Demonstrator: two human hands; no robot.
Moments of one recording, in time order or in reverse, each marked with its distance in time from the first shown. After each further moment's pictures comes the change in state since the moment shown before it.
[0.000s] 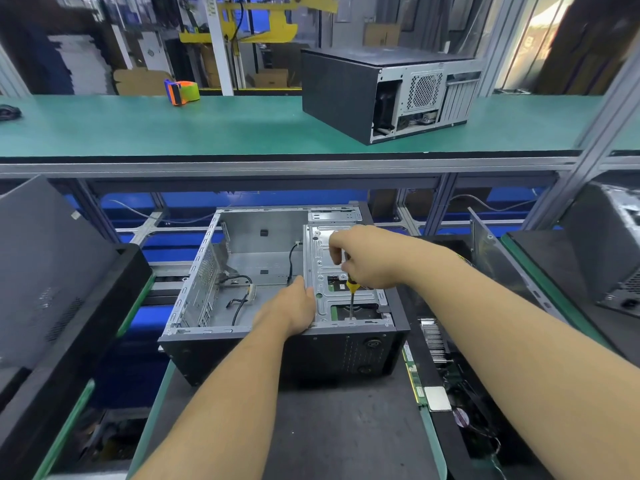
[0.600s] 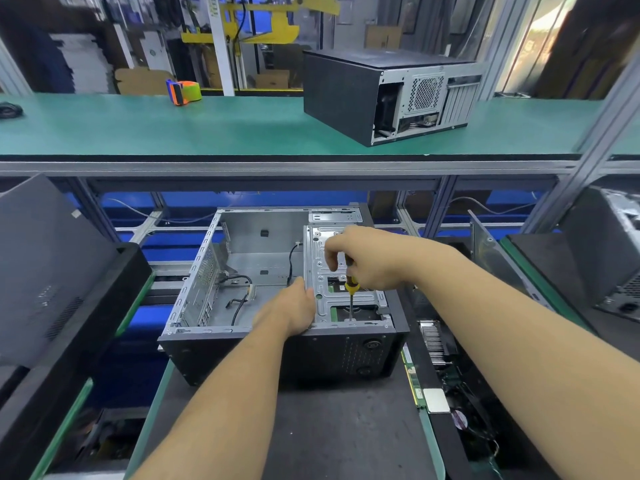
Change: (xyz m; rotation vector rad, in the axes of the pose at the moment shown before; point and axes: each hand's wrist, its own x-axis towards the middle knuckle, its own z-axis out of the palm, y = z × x) left_hand 0.002 0.001 0.001 0.013 -0.008 -0.003; right_hand -0.004 -0.002 -0.006 0.020 -0.067 -0.032
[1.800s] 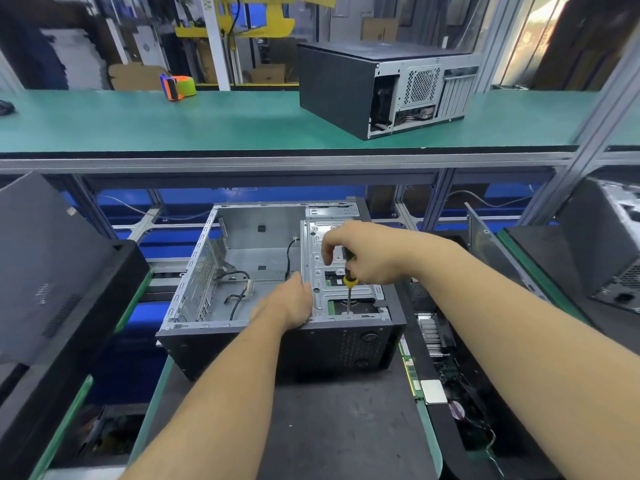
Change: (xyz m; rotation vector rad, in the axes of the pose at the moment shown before) left_hand 0.002 -0.002 0.001 -0.005 0.015 0.006; right_hand -0.009 0.000 0.000 0.096 0.012 -0.009
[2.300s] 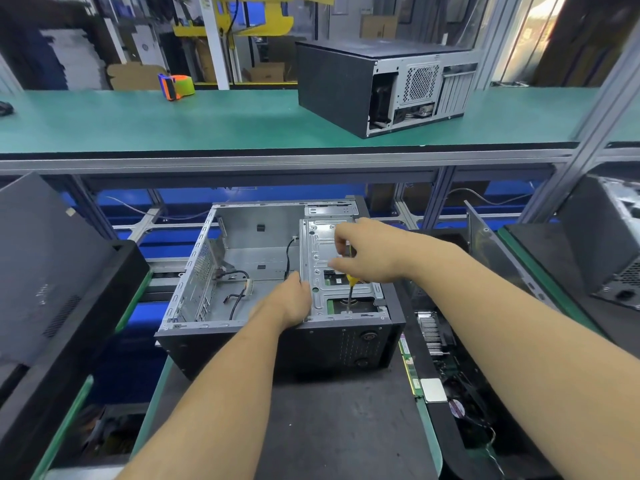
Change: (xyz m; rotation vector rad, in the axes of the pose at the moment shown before) left_hand 0.003 -0.002 0.000 -0.087 -0.039 -0.017; right_hand 0.005 0.009 0.007 -0.011 0.075 0.092
